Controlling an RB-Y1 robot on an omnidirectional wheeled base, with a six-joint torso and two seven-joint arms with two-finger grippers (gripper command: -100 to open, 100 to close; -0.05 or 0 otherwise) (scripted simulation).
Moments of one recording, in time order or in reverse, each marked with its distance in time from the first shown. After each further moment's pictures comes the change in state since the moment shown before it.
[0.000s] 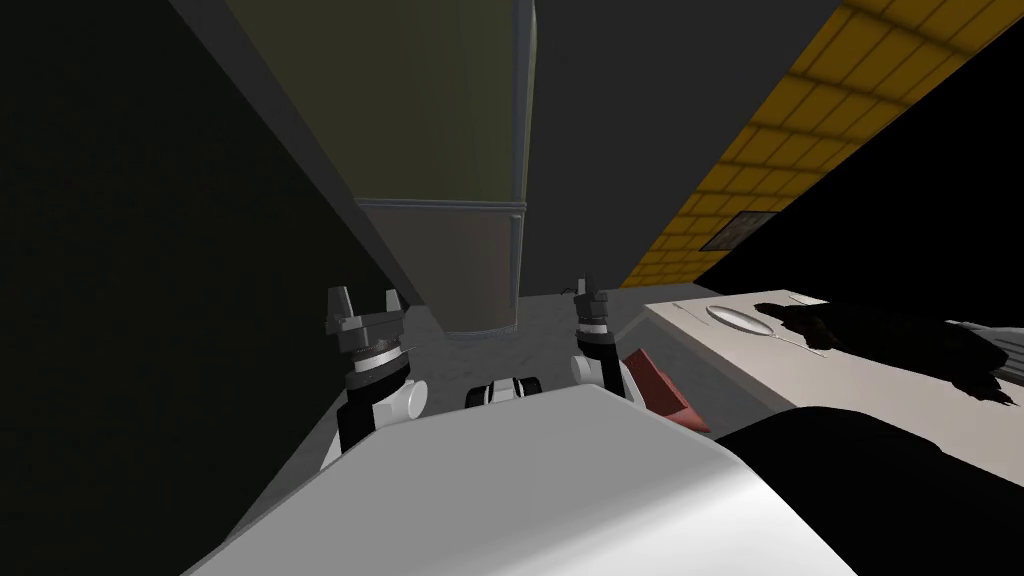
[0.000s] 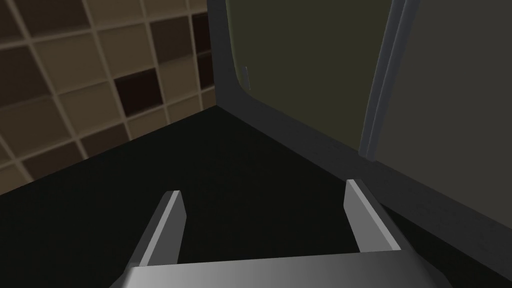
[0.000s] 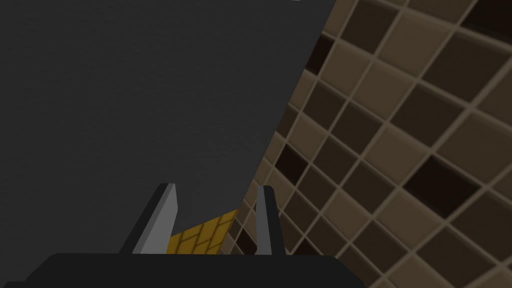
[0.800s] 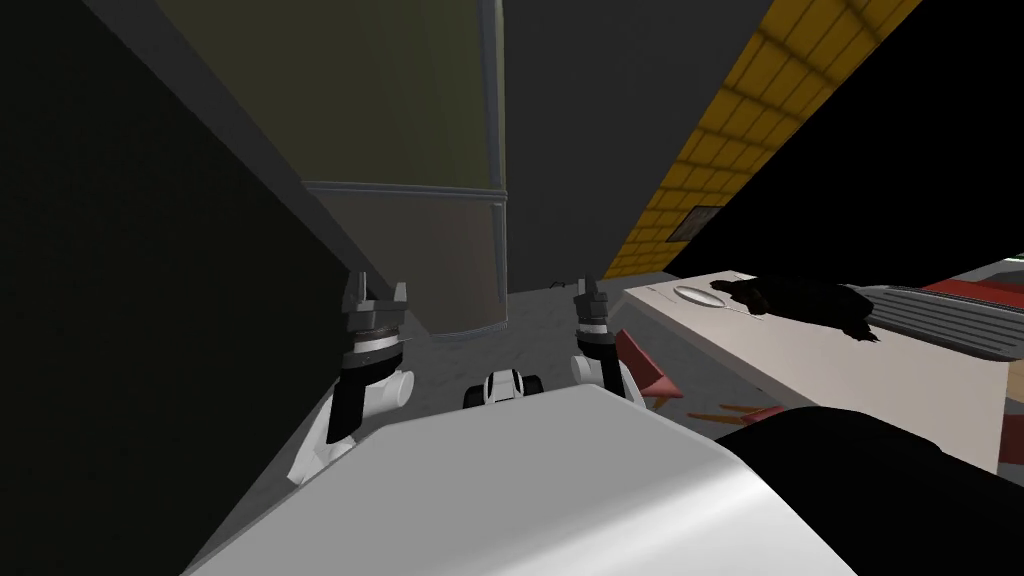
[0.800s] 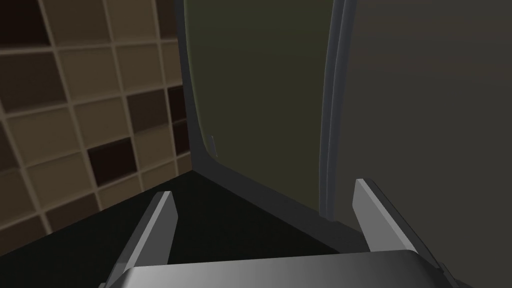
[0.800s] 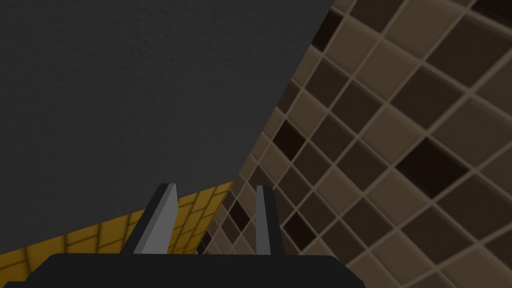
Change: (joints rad) left arm -0.117 0.152 0.079 0.032 -0.061 0.145 0.074; right arm 0.000 0.000 0.000 0.001 0.000 0.000 0.000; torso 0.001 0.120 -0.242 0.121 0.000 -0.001
